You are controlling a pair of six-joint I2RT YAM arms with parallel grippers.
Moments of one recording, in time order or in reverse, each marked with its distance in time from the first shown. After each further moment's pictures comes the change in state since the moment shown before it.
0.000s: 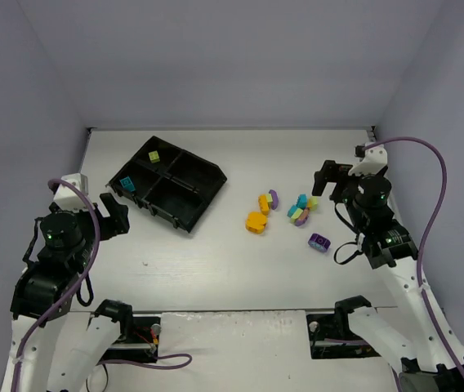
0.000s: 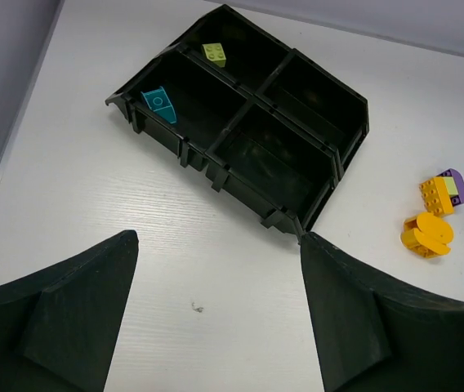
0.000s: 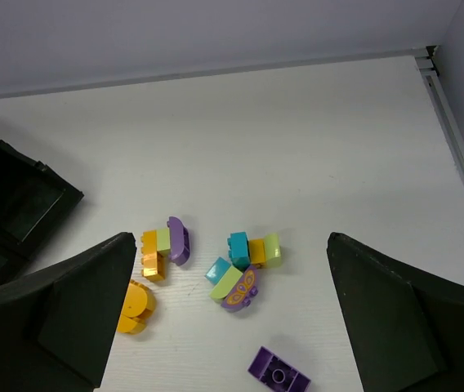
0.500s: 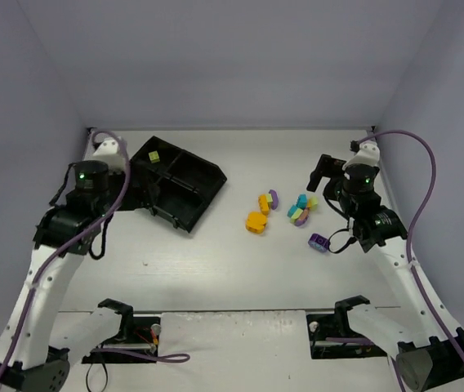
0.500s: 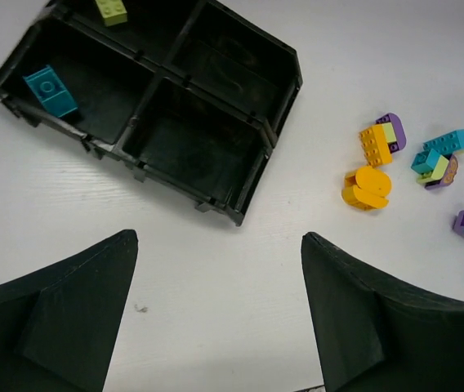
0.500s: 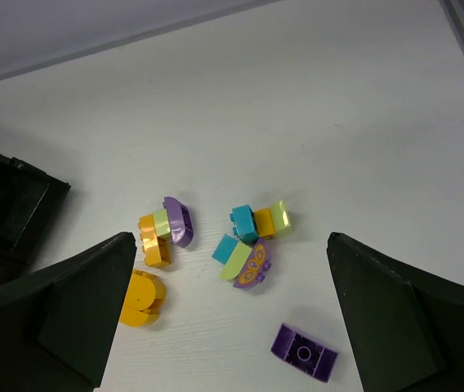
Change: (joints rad) left arm -0.041 0.306 0.177 -0.018 0.205 -0.029; right arm 0.000 0.131 0.035 -0.060 0.047 0.151
